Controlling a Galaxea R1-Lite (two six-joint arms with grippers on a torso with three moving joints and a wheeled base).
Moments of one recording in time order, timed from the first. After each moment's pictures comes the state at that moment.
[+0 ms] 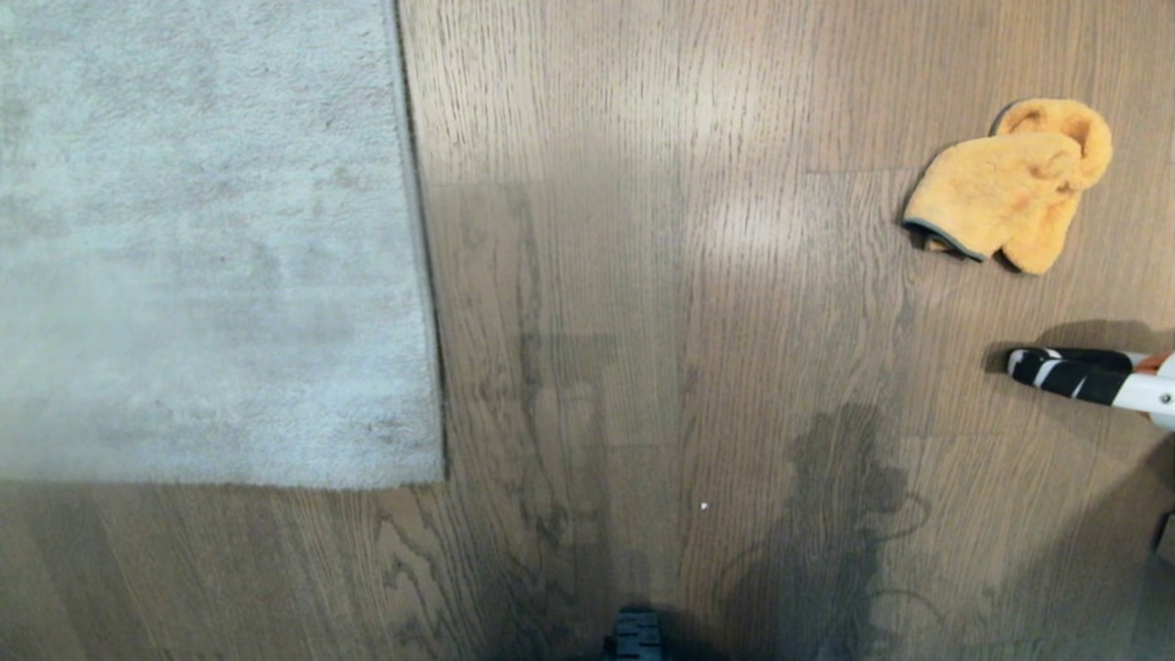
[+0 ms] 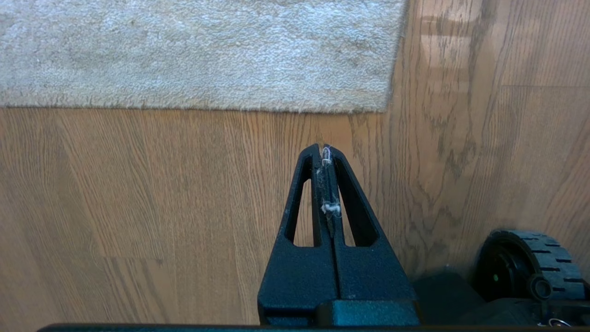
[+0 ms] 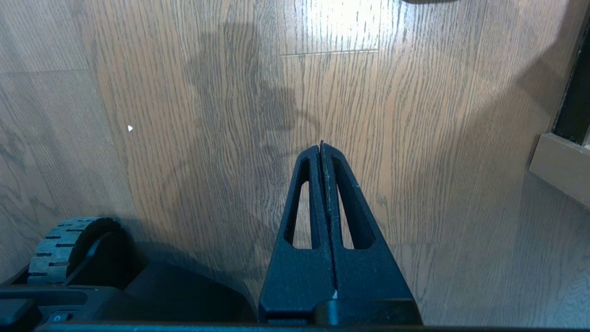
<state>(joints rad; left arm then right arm) 0.00 0.00 0.00 0.00 0.02 -0.05 -0.01 0.00 0.00 0.00 -0.01 0.01</state>
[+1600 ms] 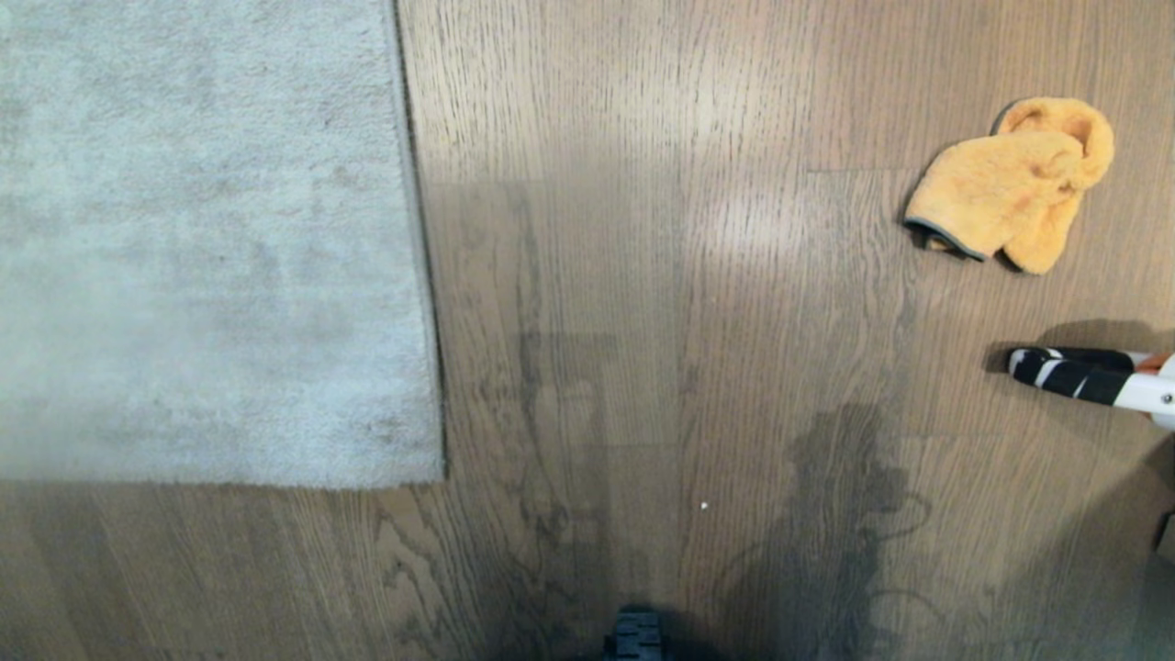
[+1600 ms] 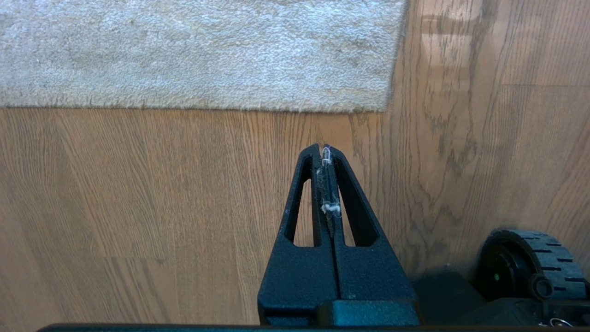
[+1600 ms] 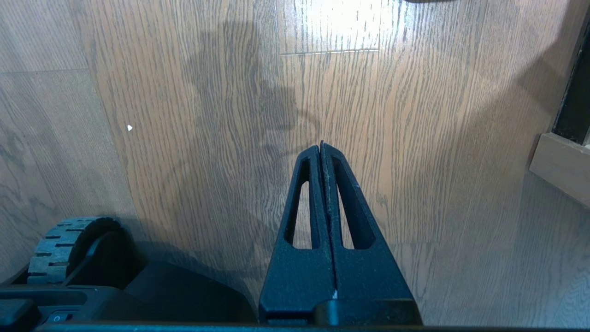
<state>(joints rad) 0.00 0.00 0.00 0.00 0.02 -0.05 -0.01 0.00 0.00 0.00 -0.01 0.01</state>
